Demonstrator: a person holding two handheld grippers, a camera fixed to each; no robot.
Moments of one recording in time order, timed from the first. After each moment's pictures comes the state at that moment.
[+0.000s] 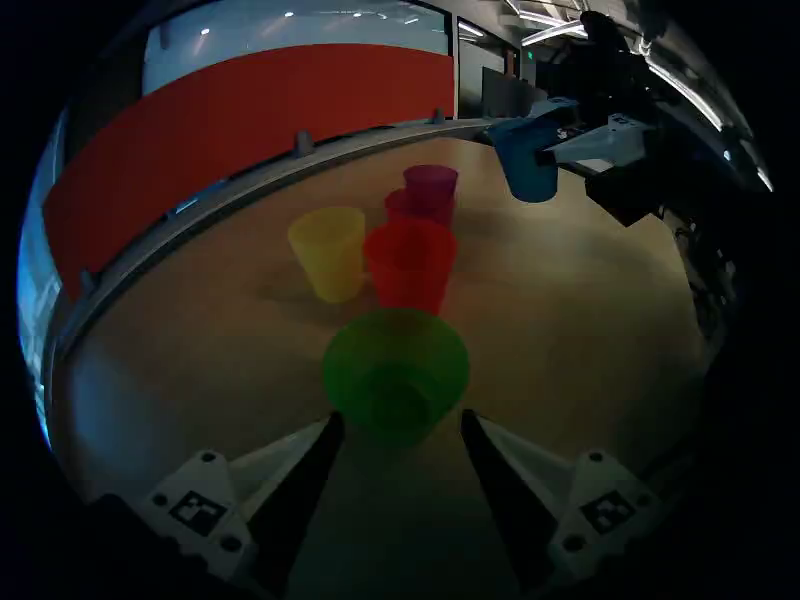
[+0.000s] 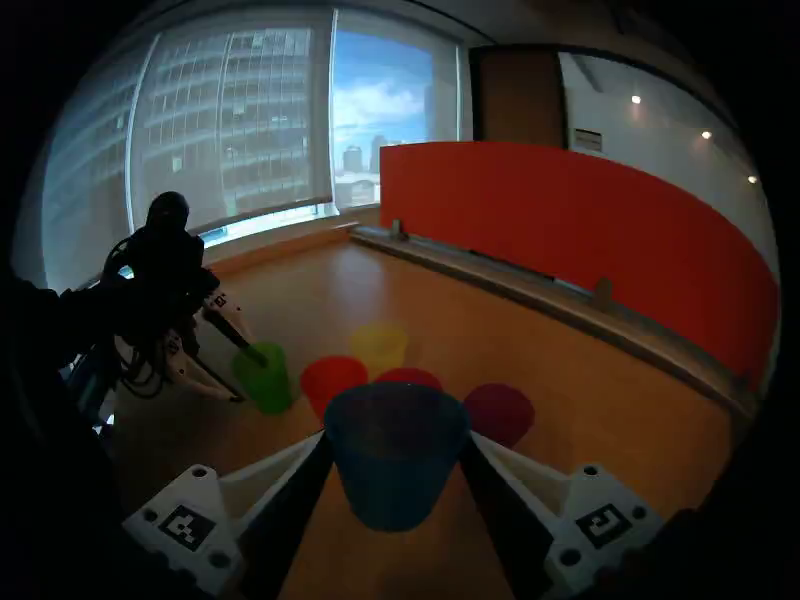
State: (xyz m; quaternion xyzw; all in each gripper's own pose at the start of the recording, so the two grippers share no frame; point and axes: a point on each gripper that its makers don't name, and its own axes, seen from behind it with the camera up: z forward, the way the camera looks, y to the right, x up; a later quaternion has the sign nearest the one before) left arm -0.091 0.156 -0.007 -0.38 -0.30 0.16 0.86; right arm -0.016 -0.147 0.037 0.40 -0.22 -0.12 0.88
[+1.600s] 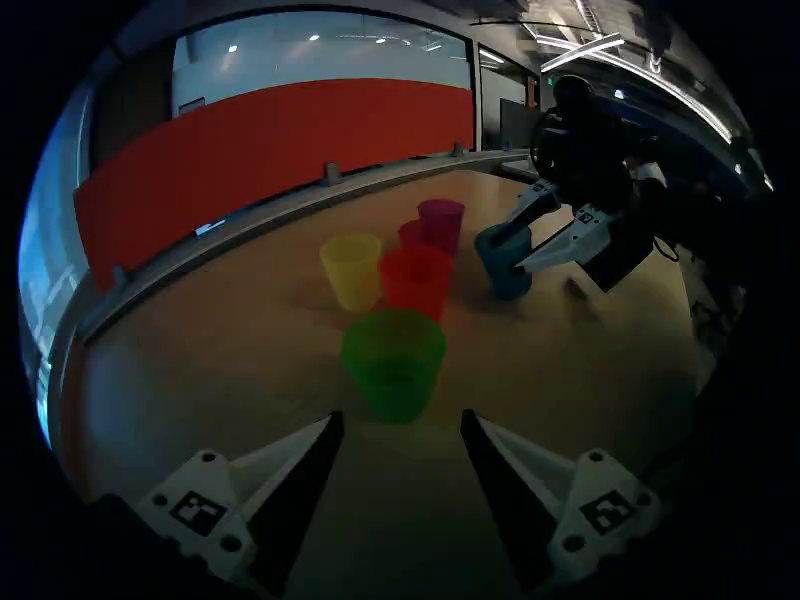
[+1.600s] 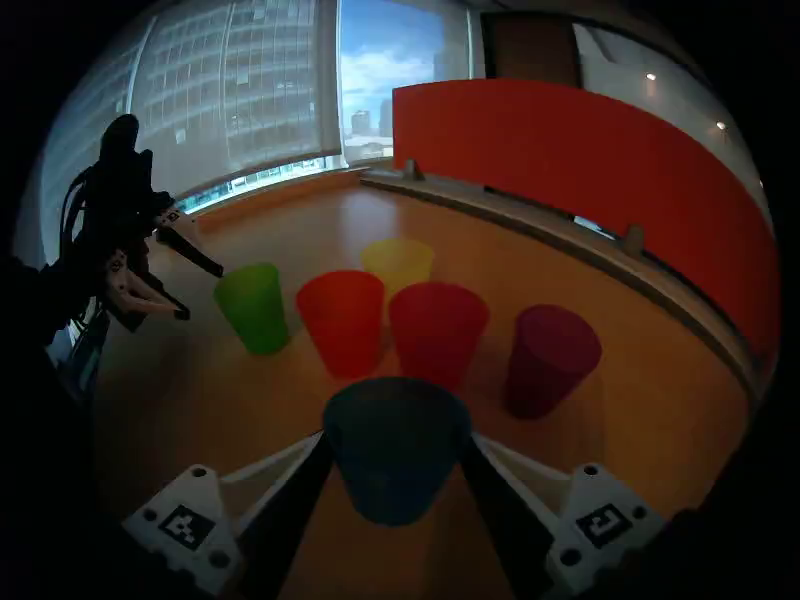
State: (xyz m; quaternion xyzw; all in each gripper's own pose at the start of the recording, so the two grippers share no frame) left arm -0.059 0.128 -0.040 -0.35 -0.25 0.13 0.89; right arm -0.099 -0.163 0.026 0.40 -0.28 -0.15 0.86
